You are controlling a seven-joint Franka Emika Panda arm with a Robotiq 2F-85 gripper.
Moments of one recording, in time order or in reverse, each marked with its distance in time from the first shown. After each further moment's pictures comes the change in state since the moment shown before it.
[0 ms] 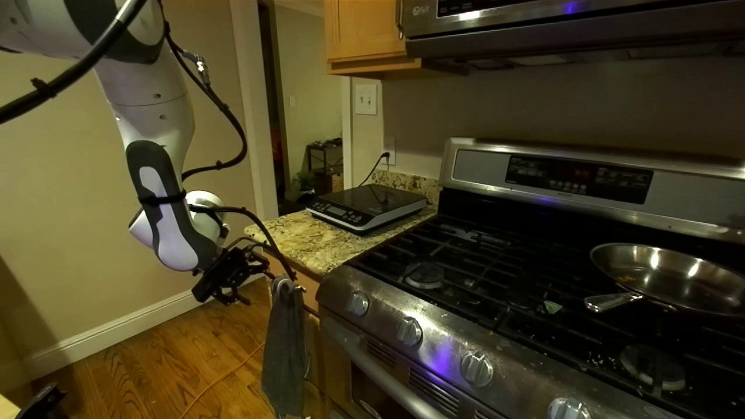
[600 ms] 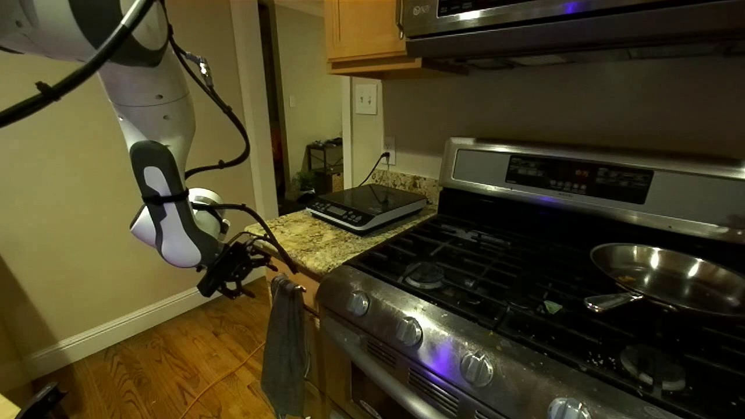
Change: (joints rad) arm -0.018 0.014 0.035 0.034 -0.046 -0.067 -0.002
